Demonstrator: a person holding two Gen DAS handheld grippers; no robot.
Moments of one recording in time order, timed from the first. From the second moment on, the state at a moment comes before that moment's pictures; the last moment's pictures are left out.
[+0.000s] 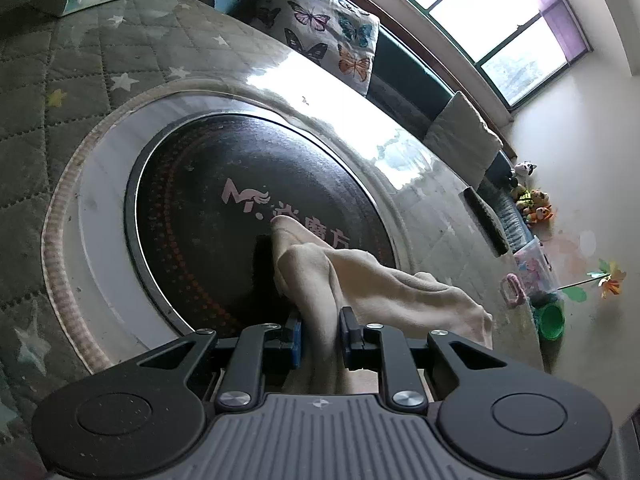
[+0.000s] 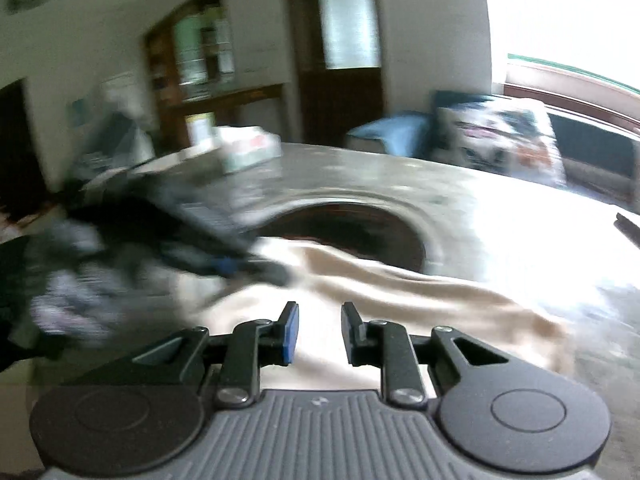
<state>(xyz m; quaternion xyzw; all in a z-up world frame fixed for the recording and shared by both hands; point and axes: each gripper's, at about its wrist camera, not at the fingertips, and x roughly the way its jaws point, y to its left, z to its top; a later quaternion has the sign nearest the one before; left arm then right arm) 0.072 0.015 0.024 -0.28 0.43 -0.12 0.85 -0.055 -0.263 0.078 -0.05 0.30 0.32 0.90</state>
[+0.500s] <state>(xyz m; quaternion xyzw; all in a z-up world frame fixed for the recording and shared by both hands) 0.074 0.008 0.028 -0.25 0.44 -0.12 0.86 -0.003 -0.359 0.051 0.06 0.33 0.17 0.93</state>
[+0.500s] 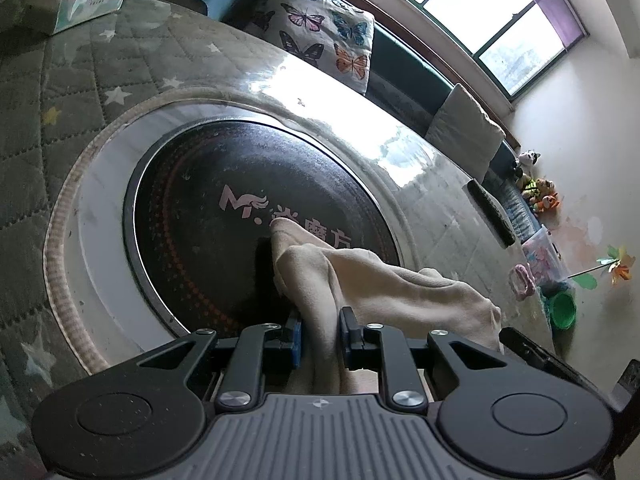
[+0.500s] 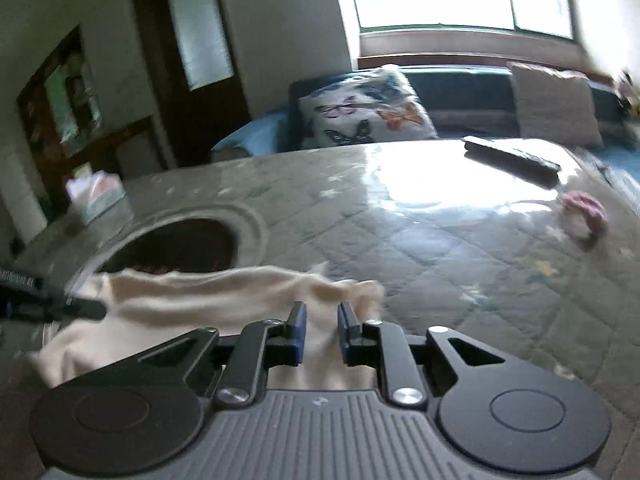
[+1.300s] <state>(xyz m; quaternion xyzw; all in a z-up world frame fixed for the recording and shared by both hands) 0.076 -0.045 0.083 -0.17 0.39 -0.17 0.89 -0.023 -0.408 0.079 0.14 0.28 0.13 0.94</state>
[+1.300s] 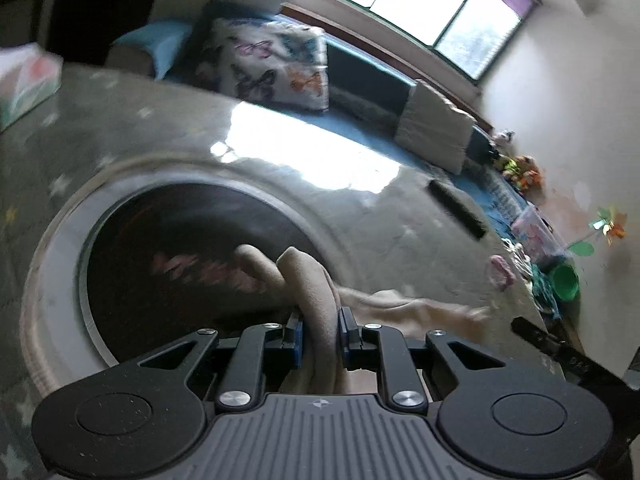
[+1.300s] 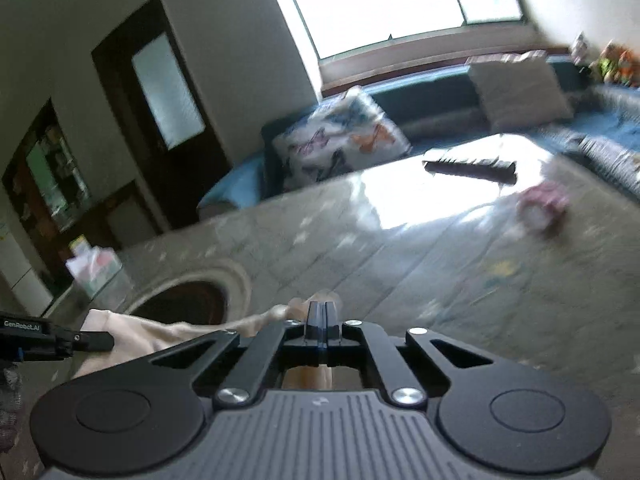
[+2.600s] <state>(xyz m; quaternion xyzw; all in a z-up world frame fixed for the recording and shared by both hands) 0.080 -0.122 0.112 -0.12 0.36 -0.23 0.89 -0.043 -0.451 0.096 0.16 0.24 0.10 0.95</state>
